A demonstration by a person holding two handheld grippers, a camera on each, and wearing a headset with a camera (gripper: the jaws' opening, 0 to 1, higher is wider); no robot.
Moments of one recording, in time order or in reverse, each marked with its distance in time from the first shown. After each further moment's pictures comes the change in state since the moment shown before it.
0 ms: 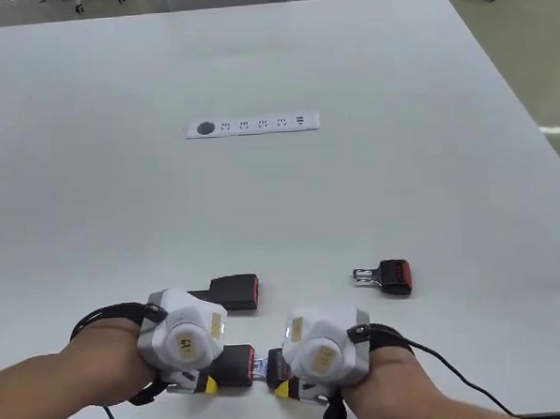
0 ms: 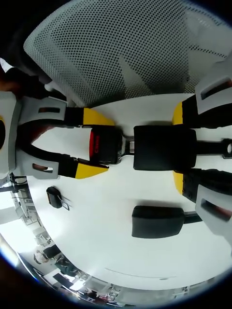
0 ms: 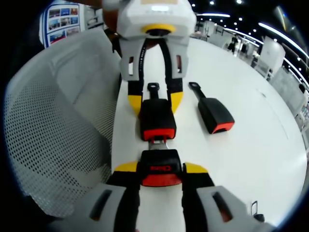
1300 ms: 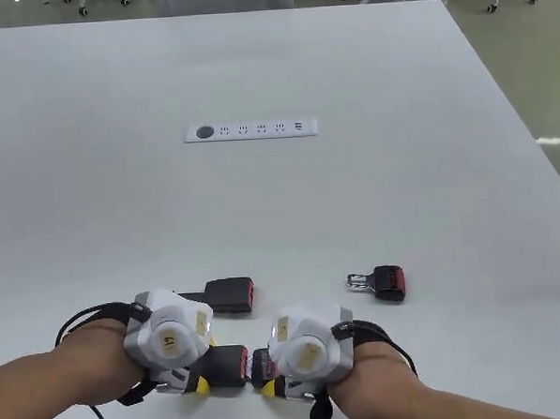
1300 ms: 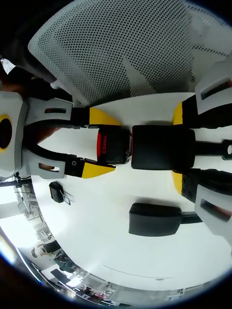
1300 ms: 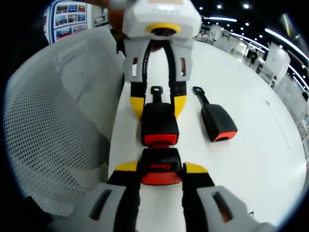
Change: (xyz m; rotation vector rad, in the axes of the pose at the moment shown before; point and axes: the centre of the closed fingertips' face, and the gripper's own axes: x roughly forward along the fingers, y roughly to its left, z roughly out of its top) left arm -0.003 0.001 0.000 -0.025 -0.054 0.011; right arm 0.005 -0.001 0.007 -0.060 -0.021 0.027
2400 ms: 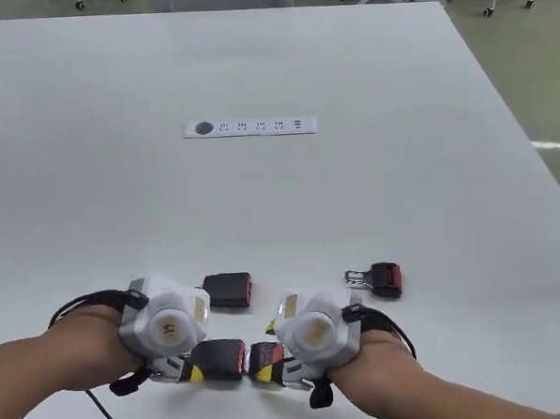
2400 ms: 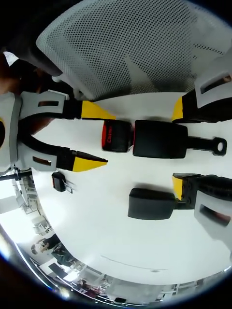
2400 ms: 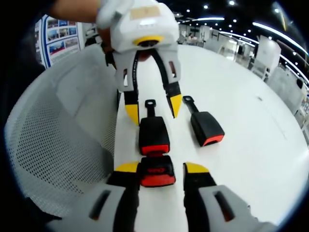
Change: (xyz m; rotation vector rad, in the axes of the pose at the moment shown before) left arm -0.030 0.016 0.003 -0.037 0.004 0.068; right arm -0.030 -0.012 0.020 0.106 -0.073 -0.023
